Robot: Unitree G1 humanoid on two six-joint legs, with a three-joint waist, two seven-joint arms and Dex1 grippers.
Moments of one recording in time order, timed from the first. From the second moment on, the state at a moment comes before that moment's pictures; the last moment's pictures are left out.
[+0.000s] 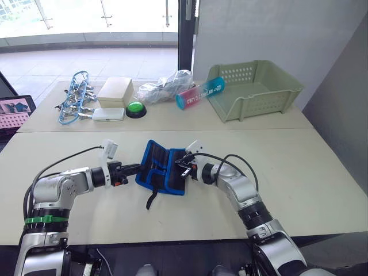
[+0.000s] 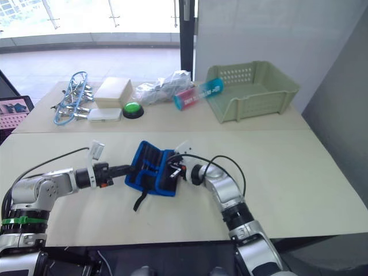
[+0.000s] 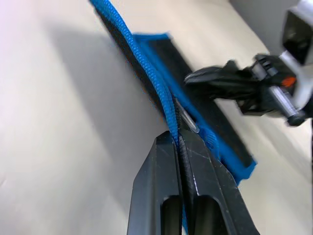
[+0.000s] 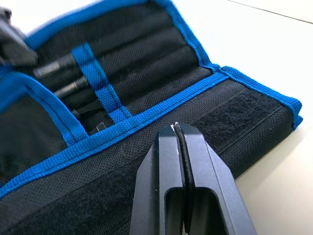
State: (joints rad) left arm -0.53 0.65 0.16 0.15 -0.64 0.98 -0.96; right arm -0.66 -0.12 0.23 0.32 0.11 0.47 0.60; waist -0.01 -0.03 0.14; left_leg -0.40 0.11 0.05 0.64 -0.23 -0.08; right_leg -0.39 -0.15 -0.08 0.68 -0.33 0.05
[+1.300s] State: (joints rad) left arm -0.65 0.40 -0.12 0.32 -0.42 0.85 -0.91; right arm -0.83 -0.22 0.23 0.20 0.18 0.67 0.70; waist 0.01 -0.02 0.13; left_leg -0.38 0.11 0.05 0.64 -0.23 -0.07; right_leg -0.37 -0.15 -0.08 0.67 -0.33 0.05
